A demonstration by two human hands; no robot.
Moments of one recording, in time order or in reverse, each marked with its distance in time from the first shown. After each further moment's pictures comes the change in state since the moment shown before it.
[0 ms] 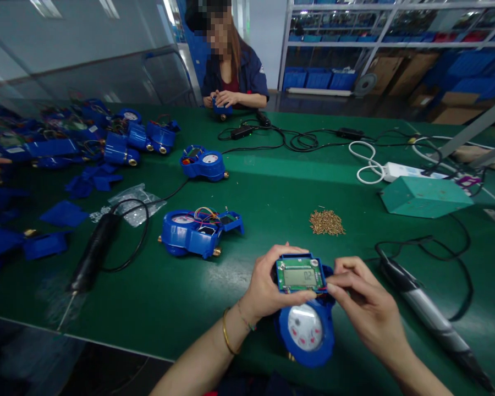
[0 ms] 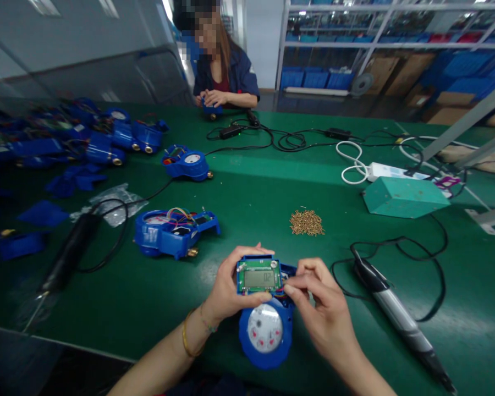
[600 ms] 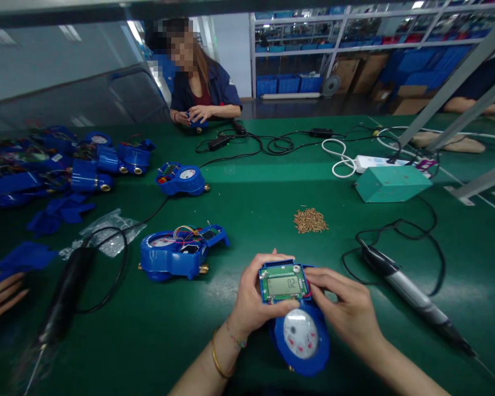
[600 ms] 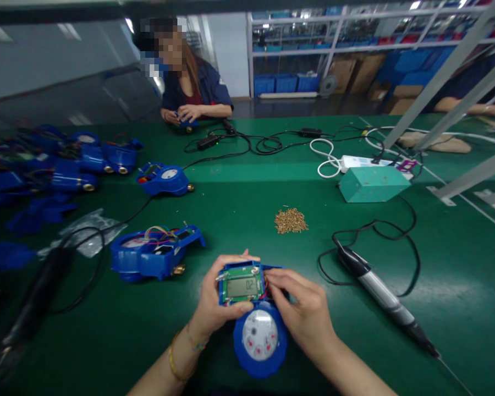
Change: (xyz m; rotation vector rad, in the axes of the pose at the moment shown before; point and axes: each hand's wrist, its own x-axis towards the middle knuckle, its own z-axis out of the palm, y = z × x) left_hand 0.000 -0.002 -0.007 -0.071 -0.074 -0.085; right_hand -0.003 0.003 0.016 -0.074 0.108 -0.097
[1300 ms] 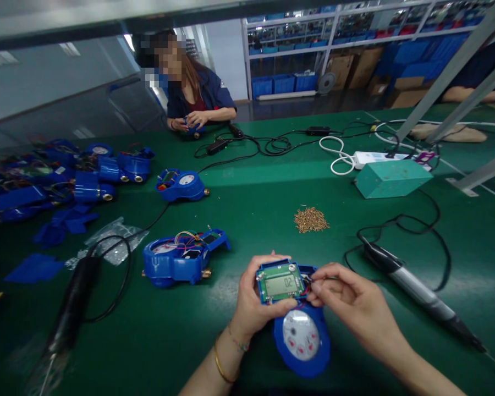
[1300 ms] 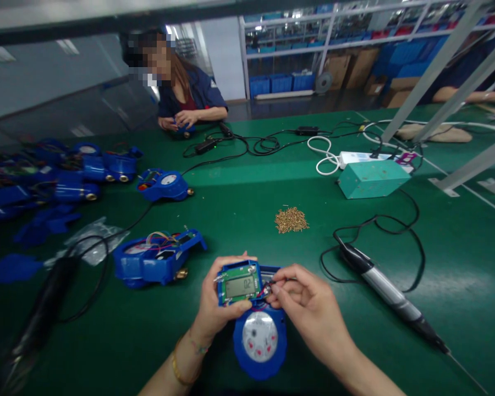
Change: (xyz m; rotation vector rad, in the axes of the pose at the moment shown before) left_hand -0.003 -0.004 -0.002 -0.016 0.045 0.009; right_hand 0.003 -0.018 -0.009 0.508 -0.061 0.510
